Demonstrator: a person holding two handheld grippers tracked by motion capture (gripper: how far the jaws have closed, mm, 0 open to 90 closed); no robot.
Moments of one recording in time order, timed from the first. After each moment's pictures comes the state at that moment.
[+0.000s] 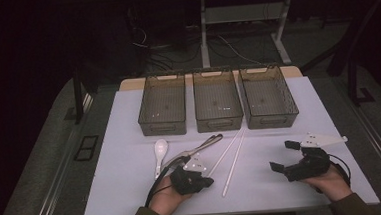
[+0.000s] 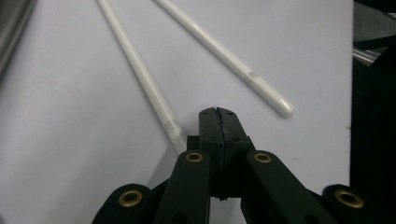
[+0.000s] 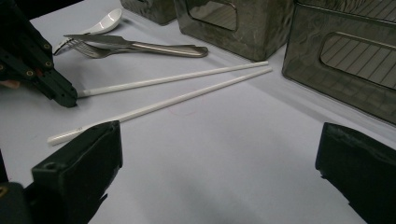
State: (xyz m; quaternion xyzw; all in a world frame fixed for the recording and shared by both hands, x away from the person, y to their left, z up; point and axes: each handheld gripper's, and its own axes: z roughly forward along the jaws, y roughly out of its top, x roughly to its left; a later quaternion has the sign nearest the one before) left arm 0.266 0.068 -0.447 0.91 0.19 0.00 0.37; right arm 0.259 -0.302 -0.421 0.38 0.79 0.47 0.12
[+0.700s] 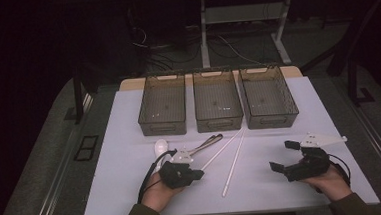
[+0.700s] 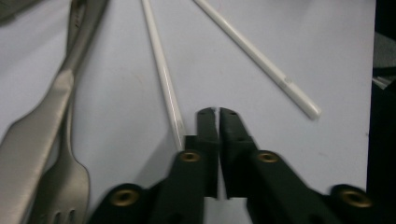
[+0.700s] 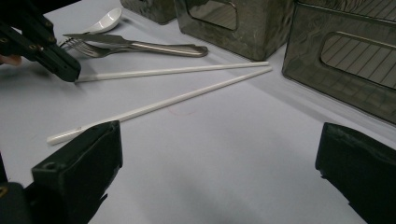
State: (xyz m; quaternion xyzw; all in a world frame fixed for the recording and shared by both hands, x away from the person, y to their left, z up) left arm 0.278 0.094 -0.437 0.89 0.24 0.01 0.39; right arm 0.259 -0.302 -0.421 0.38 0.79 0.47 0.12
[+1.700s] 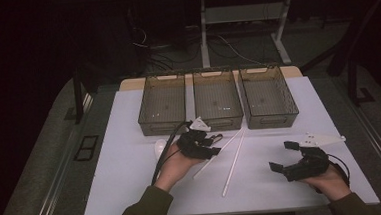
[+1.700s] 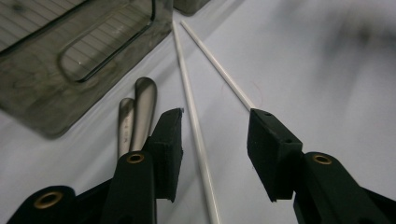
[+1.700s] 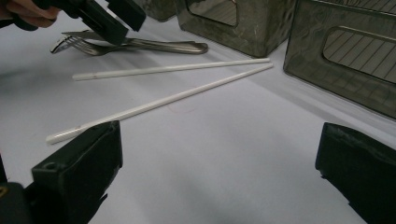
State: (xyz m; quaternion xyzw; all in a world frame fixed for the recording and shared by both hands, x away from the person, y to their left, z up) left arm 0.338 0.040 -0.404 0.88 0.27 0.03 0.39; right arm 0.260 -0.301 -0.423 0.38 0.79 0.47 0.11
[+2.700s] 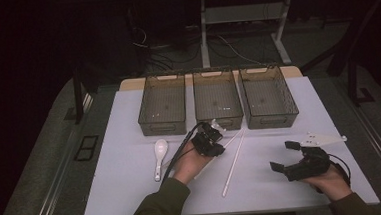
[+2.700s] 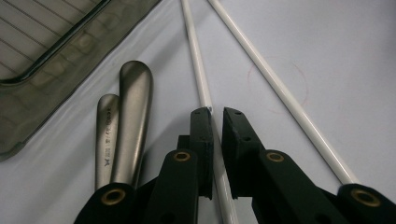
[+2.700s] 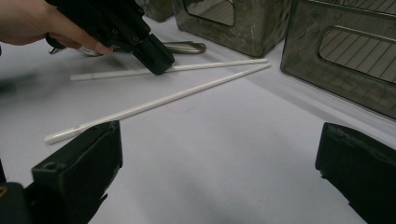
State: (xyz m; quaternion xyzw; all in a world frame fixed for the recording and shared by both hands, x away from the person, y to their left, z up) left arm 0.357 0.000 -0.436 0.91 0.27 0.04 0.30; right arm 0.260 -0.303 -0.423 0.38 0.79 0.47 0.11
